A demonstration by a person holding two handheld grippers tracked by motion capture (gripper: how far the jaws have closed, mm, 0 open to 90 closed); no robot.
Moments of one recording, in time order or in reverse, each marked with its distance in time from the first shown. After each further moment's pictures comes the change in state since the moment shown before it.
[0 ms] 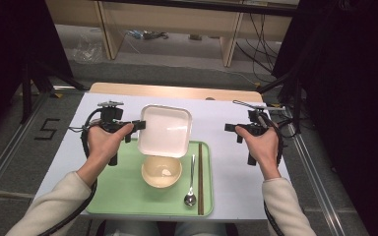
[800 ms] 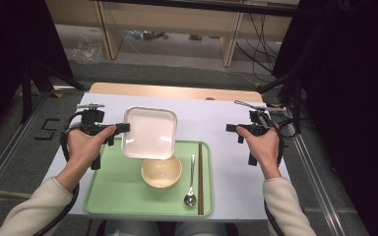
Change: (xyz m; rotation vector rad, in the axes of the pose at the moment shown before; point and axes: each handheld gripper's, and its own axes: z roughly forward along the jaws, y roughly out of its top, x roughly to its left) left arm 0.028 -0.007 -0.033 0.007 0.023 -0.049; right arm -0.010 0.000 0.004 -0.008 0.005 -0.030
